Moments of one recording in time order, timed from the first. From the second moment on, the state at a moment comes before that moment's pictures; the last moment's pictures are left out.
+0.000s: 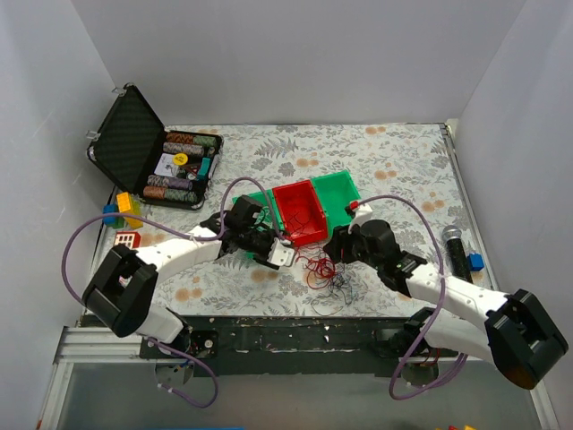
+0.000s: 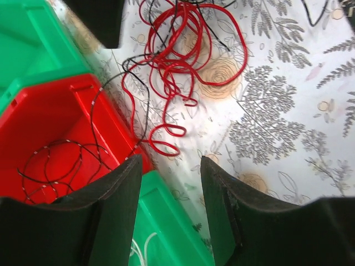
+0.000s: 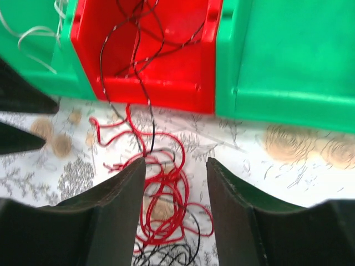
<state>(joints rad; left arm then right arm) -0.65 1.44 0.80 -0.26 0.75 1.19 0.69 1.10 0.44 0.15 0.00 0.36</state>
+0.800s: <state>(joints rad) -0.67 1.66 0.85 0.07 0.52 1.25 0.72 1.13 0.34 0.06 -0.15 0.35</state>
